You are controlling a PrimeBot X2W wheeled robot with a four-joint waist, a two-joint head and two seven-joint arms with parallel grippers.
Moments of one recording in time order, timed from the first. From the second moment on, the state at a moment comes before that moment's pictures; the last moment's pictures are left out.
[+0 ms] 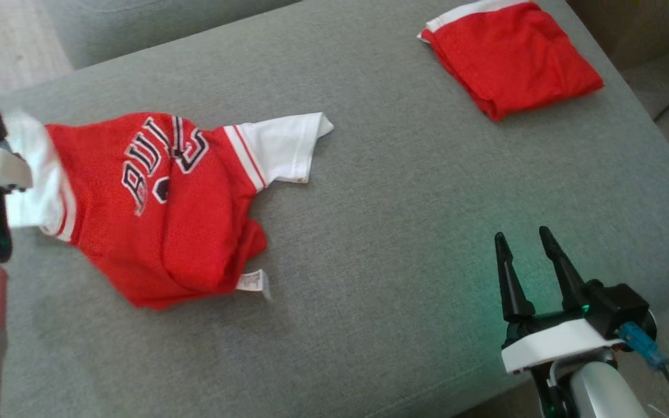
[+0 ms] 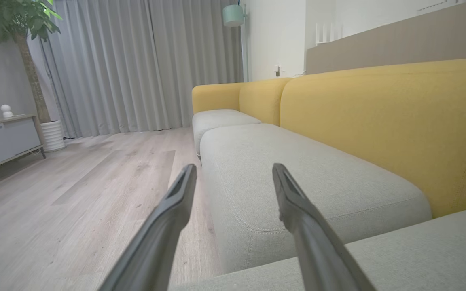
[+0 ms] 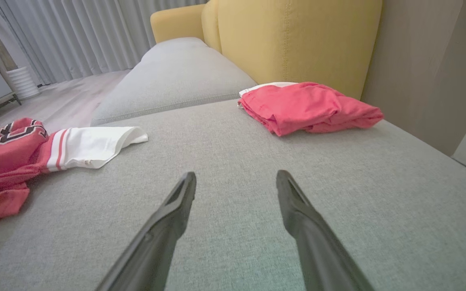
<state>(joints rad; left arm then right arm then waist) -0.73 0.41 -0.07 0.71 -0.31 -0.06 -0.25 -0.05 -0.05 0.12 0.27 0.16 0.12 -0.25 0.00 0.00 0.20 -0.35</state>
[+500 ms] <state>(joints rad) -0.25 0.17 -0.07 0.29 -0.38 0.03 -0.26 0.00 -0.05 0.06 0.23 0.13 0.12 -0.25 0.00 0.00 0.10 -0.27</state>
